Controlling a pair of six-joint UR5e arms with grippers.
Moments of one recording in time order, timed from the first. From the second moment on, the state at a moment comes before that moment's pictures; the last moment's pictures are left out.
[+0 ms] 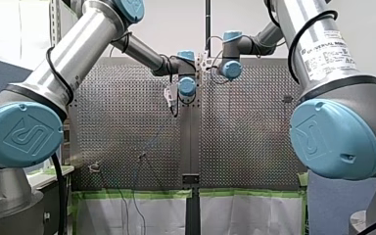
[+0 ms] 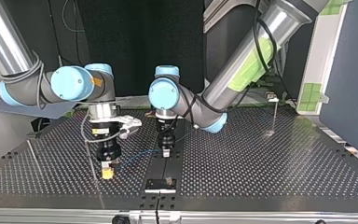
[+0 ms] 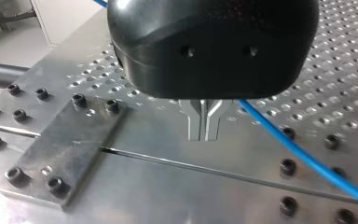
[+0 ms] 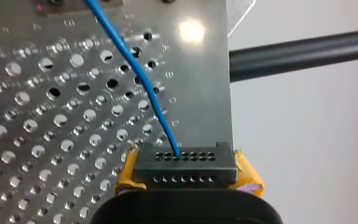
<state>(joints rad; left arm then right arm) -0.57 -2.17 -1.19 -2.83 -2.07 -1.79 2.10 -1.12 1.24 -0.43 1.59 1.66</state>
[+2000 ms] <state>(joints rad) -0.59 -2.23 -0.86 -3.02 -1.91 -1.89 1.94 -1.17 1.24 -0.32 1.66 1.68</state>
